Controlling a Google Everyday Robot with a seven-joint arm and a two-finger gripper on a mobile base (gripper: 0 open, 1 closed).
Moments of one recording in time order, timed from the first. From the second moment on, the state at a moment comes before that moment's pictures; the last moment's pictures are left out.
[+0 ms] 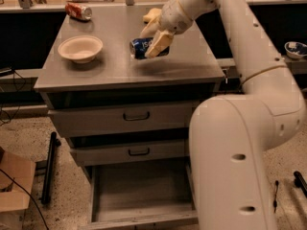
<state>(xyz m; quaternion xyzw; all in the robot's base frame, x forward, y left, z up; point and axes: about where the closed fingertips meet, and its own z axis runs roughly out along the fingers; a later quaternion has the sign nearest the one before) 0.733 0.003 0.896 -0.74 0.54 0.20 0.34</state>
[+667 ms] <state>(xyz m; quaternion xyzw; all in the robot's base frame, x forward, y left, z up) 0.652 -0.002 0.945 -0.75 0.53 0.18 0.36</state>
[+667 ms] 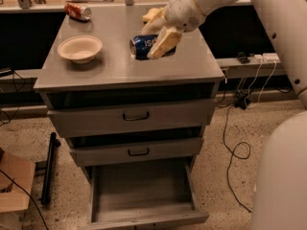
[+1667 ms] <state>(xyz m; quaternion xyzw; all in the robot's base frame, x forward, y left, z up) 0.627 0.010 0.925 -0.77 0.52 0.18 0.31</state>
